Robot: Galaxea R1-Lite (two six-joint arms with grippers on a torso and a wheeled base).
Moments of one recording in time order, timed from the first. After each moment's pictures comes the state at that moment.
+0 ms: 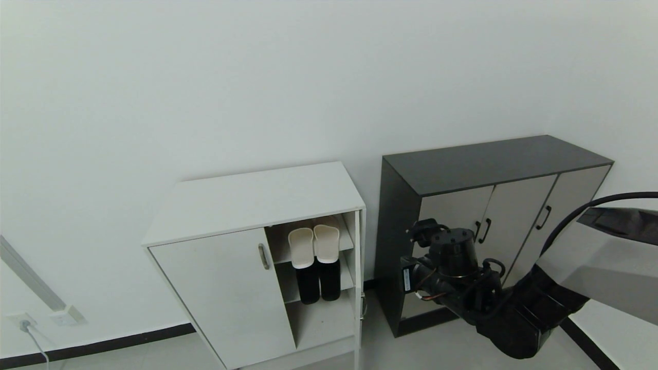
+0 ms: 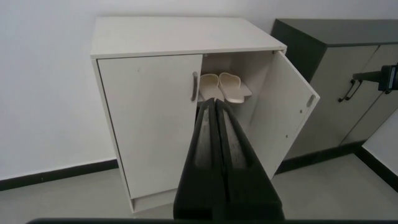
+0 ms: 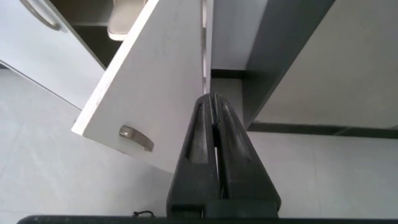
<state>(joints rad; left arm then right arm) 0.00 0.00 0.00 0.00 0.00 -0.09 0.63 2.16 -0.83 -0.95 -0.25 0.15</state>
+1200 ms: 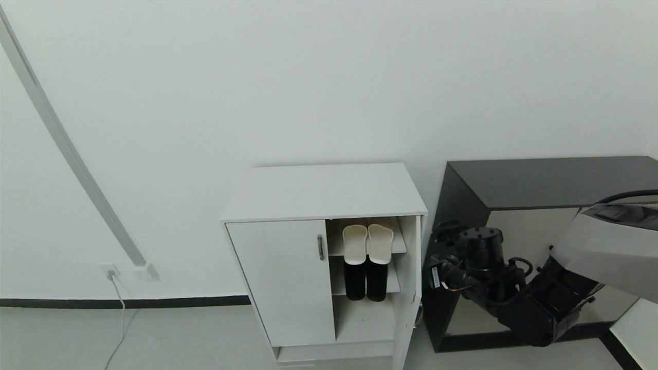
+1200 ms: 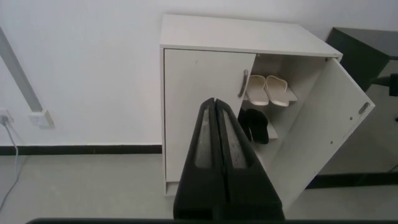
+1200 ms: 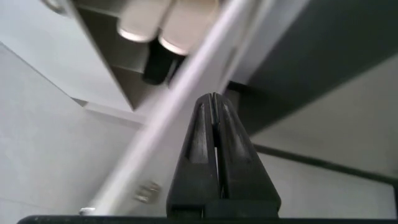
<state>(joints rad) 0.00 0.00 0.00 0.00 0.00 -0.09 0.48 2.18 -0.77 -0.99 -0.25 -0.01</state>
